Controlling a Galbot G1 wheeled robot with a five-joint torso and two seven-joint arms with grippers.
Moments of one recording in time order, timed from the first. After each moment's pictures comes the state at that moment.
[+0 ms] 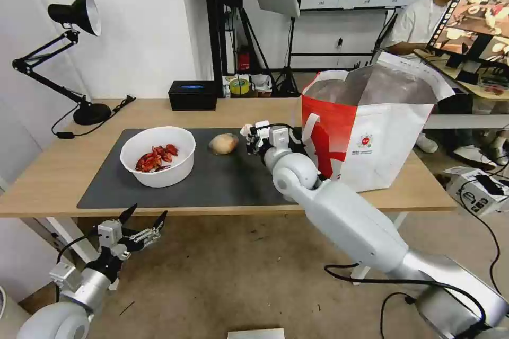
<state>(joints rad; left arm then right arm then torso) 1.67 -0.97 -0.70 -1.95 -0.70 -0.12 0.23 -0.43 1.18 -0.31 1.66 0.86 -0.39 0.48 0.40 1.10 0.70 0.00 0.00</state>
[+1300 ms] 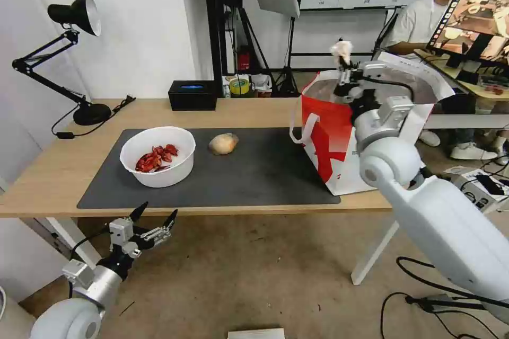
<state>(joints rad) 1.62 -0.98 -0.63 -1.96 -0.68 -0.12 0.23 -0.54 0.86 0.05 1.85 0.73 -0.10 0.48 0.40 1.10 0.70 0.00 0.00</state>
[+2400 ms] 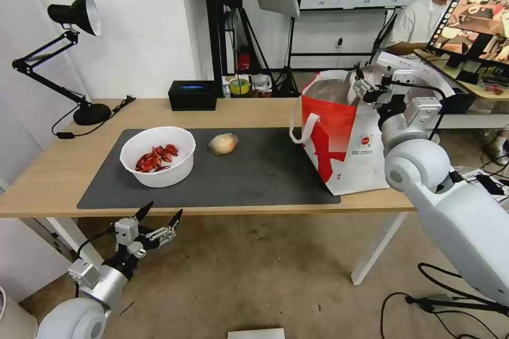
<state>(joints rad) 1.63 -0.98 -0.63 -1.97 -0.68 -0.12 0.23 -0.61 0.81 0.12 1.89 0.77 -0.21 0.54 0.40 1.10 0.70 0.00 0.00</state>
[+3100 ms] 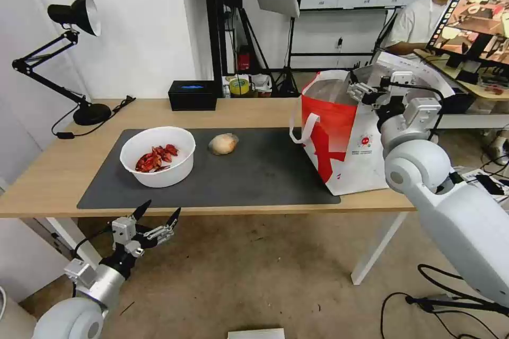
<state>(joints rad) 1.64 -0.98 -0.64 -1.99 -0.68 -0.12 0.23 -0.62 0.79 0.12 1.95 0.83 -0.22 0.50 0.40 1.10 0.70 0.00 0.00</state>
